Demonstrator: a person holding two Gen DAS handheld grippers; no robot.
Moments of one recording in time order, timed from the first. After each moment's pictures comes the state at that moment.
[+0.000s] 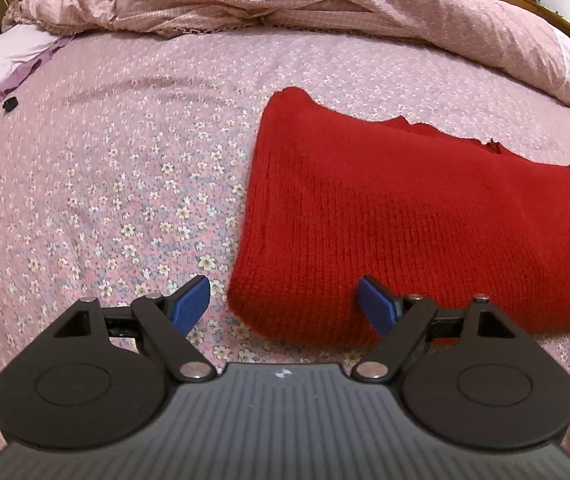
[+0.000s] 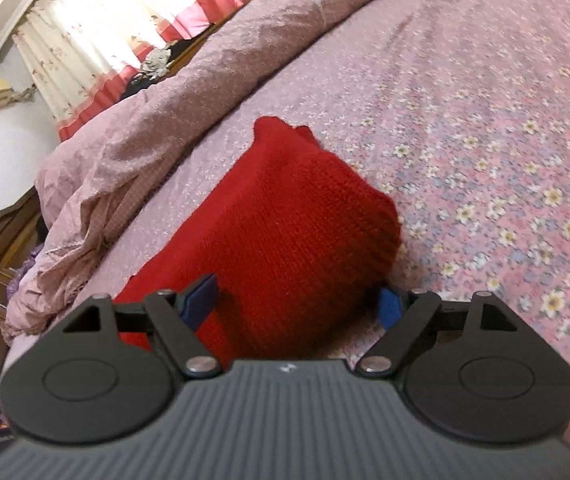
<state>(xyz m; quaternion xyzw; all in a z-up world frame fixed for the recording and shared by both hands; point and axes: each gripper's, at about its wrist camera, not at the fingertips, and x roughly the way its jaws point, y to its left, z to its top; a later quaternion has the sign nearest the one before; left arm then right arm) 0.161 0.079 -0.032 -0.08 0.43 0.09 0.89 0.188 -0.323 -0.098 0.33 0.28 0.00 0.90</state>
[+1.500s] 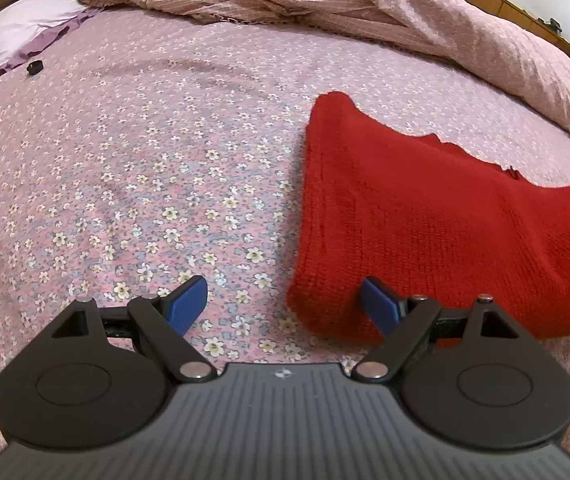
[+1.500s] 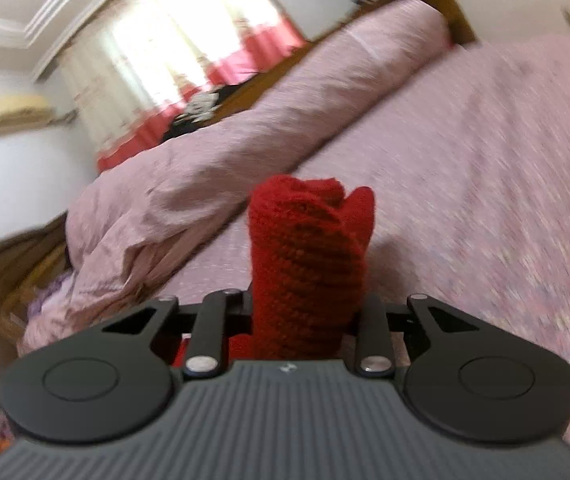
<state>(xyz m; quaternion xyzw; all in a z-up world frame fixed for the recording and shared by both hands) 0.147 0.118 -0.031 -0.13 0.43 0.11 0.89 0.219 -0.295 -0.039 0.30 0.18 0.04 0.94</state>
